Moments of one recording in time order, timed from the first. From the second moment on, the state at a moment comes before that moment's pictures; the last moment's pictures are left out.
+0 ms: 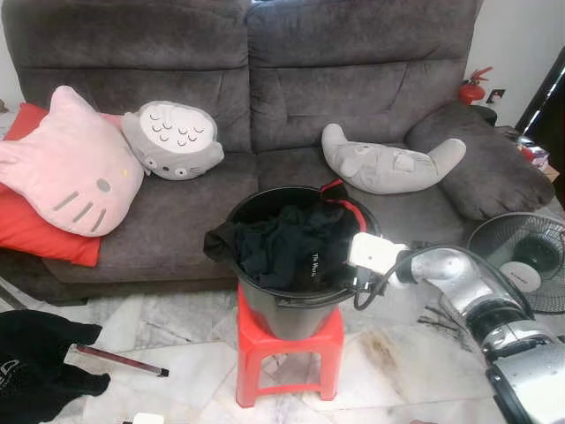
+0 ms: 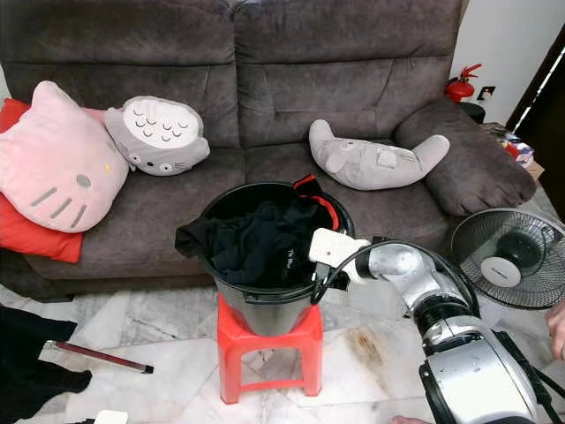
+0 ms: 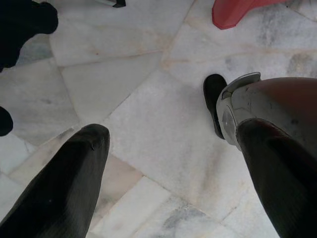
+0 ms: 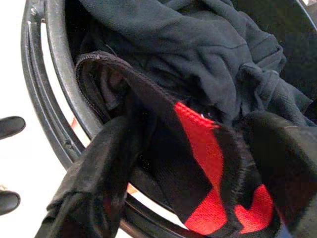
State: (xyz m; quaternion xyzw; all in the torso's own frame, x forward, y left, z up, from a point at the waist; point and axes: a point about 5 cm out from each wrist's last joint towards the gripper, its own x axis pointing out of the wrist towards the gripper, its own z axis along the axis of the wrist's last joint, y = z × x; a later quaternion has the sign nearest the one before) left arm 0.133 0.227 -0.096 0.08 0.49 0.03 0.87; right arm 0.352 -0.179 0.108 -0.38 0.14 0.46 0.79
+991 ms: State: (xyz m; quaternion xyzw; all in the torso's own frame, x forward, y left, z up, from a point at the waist) left arm 0.133 0.227 -0.096 0.09 0.49 0.03 0.87; right arm 0.349 -0.176 0.100 -0.39 0.16 0.47 0.78
